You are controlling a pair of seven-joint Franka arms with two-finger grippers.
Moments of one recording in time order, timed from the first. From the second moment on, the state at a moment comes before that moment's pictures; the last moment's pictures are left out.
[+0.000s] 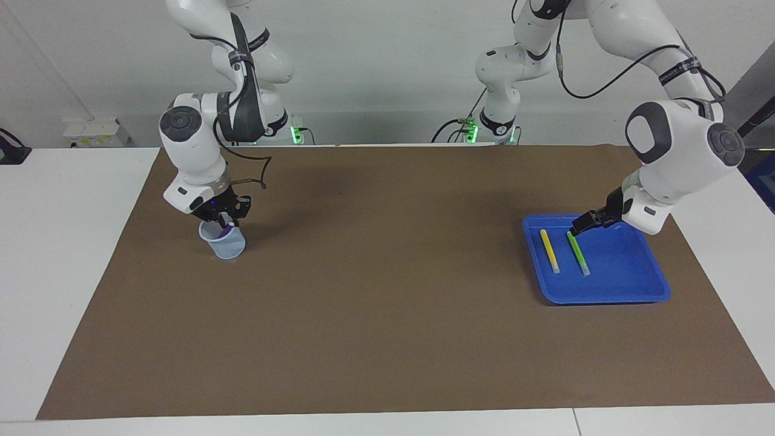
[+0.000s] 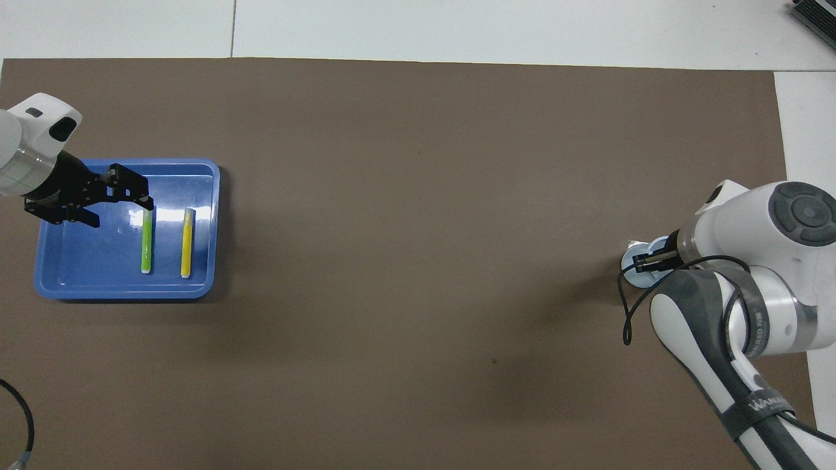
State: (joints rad) left arm 0.15 0.24 -0.11 -1.67 -0.12 1.72 -0.16; right arm -0.26 -0.01 0.28 -2.19 -0.11 2.13 -0.09
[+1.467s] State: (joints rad) left arm 0.08 -0.02 -0.13 -1.67 -0.43 1.56 -0.79; right arm -0.24 0.00 0.28 -2.13 -0.11 2.07 -0.10
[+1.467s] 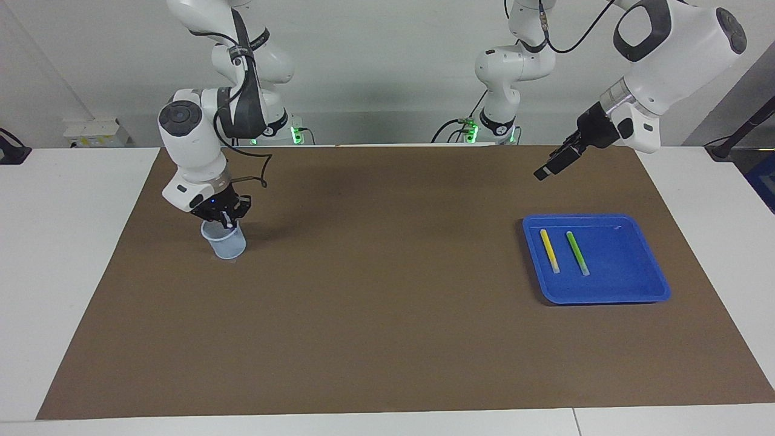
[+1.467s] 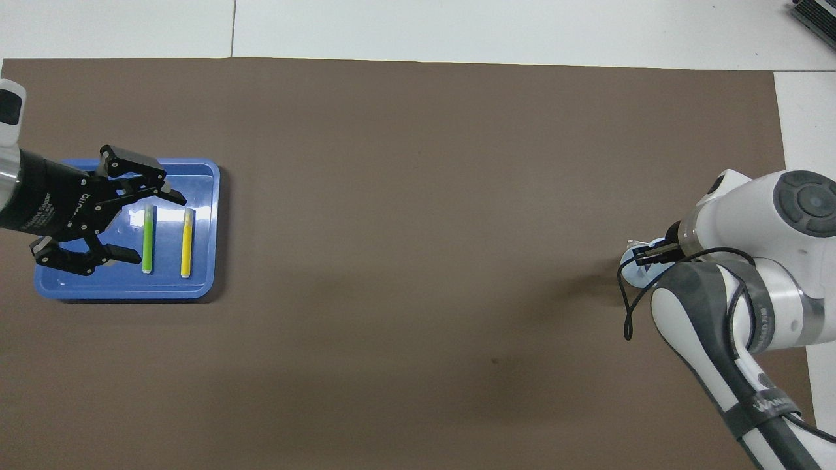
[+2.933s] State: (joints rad) left arm 0.03 -0.17 -0.13 -1.96 -0.80 1.84 -1.32; right arm -0.13 -0.05 0.37 -1.70 0.39 1.78 0.26
